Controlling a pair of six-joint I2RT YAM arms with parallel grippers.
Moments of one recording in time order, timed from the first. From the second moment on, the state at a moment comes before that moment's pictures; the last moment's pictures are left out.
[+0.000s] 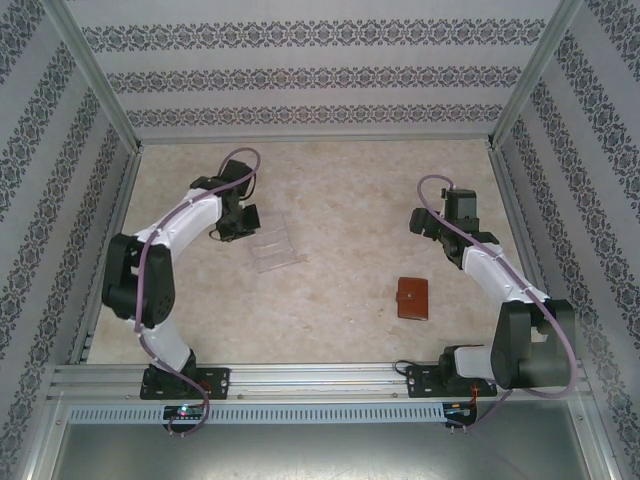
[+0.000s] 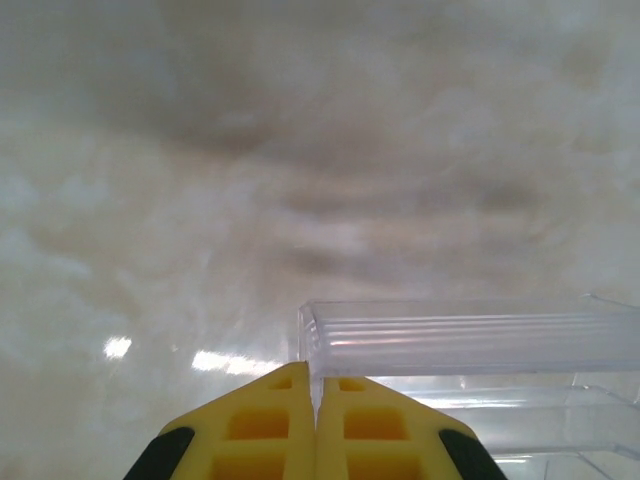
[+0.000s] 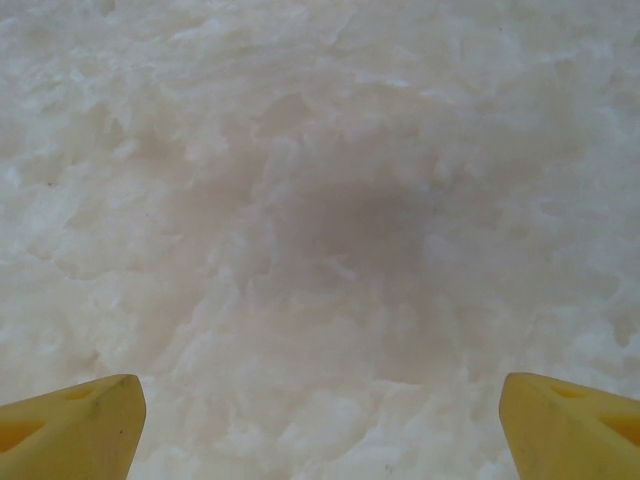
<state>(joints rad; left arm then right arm) -0.27 1.77 1.38 -0.89 0.03 -0.57 0.02 1.32 0.77 -0.24 0.04 0.27</state>
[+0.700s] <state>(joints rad) -0.40 2.35 2.22 -1.09 0.02 -0.45 0.02 1.30 0.78 -0.41 0.04 0.31</state>
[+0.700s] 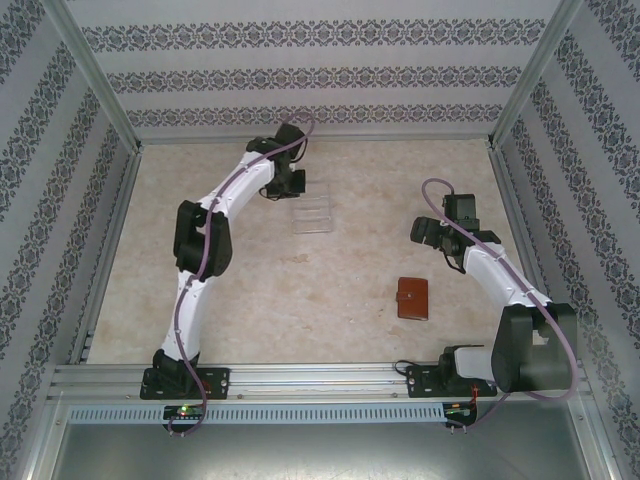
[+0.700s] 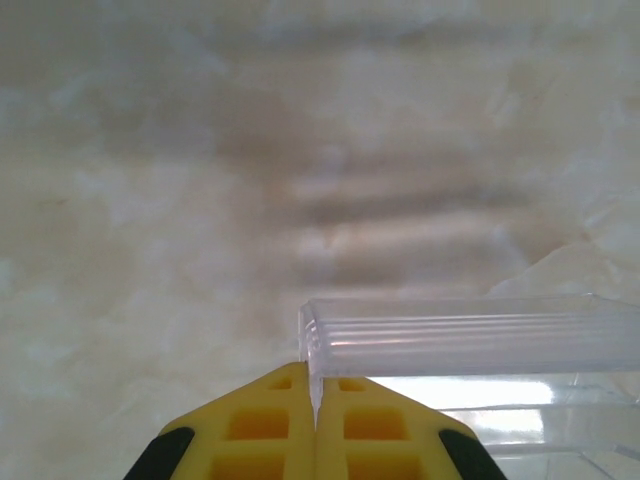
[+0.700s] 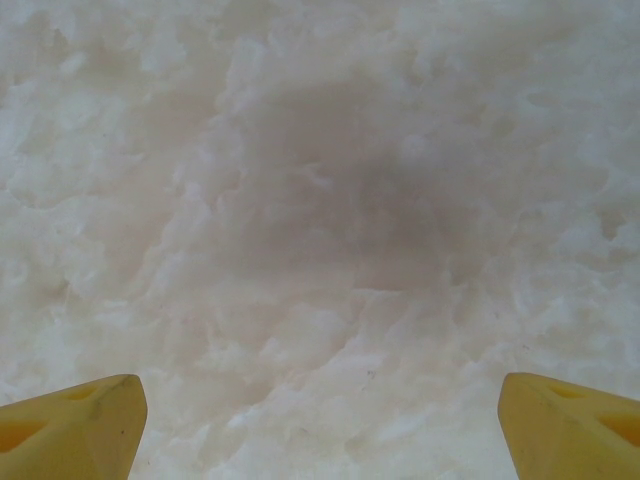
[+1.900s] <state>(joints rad) -0.42 2.54 2.52 -1.31 0.01 -0.48 0.04 1.30 0.85 -0.58 -0.04 0.35</state>
